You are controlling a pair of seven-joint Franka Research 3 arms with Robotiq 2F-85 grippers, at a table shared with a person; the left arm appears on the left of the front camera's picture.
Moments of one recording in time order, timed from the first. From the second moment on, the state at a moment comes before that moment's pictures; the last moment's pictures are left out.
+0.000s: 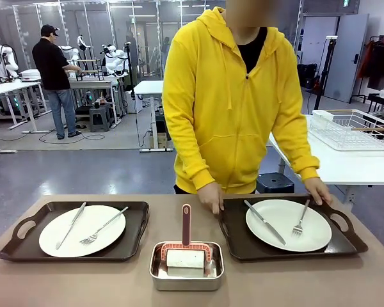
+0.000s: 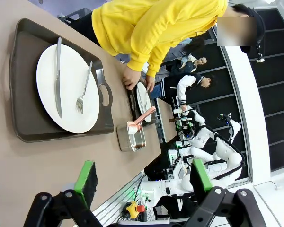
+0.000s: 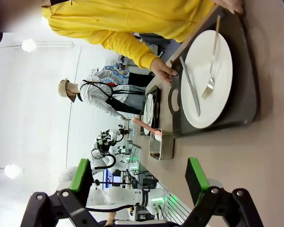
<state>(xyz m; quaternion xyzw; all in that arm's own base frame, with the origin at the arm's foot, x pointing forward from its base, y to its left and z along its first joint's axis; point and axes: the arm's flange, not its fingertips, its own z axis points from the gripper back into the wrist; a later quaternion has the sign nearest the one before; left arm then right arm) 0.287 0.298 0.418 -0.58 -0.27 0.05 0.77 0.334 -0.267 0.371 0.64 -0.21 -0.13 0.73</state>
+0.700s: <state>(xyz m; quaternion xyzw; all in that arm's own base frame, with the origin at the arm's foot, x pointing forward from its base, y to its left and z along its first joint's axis) 0.287 0.298 0.418 -0.58 -0.27 0.05 0.77 0.345 -0.253 0.391 0.63 -0.22 -0.10 0.74</state>
